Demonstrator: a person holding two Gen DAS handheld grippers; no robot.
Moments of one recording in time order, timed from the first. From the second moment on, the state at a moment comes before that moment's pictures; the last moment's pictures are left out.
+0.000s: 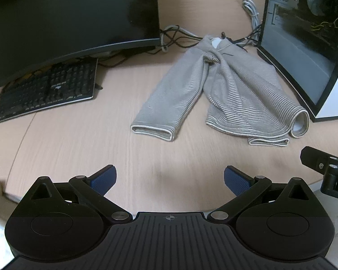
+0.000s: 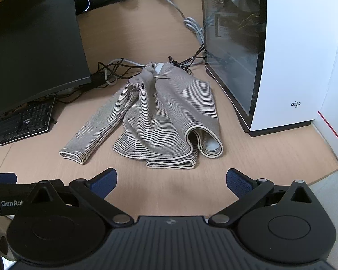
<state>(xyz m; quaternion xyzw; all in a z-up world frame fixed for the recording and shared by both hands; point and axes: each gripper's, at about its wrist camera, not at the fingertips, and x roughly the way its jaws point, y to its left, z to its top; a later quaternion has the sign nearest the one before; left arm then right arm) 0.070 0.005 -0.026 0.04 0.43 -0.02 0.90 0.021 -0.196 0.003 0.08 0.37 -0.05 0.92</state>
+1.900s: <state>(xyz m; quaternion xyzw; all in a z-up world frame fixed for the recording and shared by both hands) 0.233 0.010 -0.101 -0.19 0.48 -0.14 0.85 0.147 -0.272 -0.049 0.15 0.36 0.10 0.92</state>
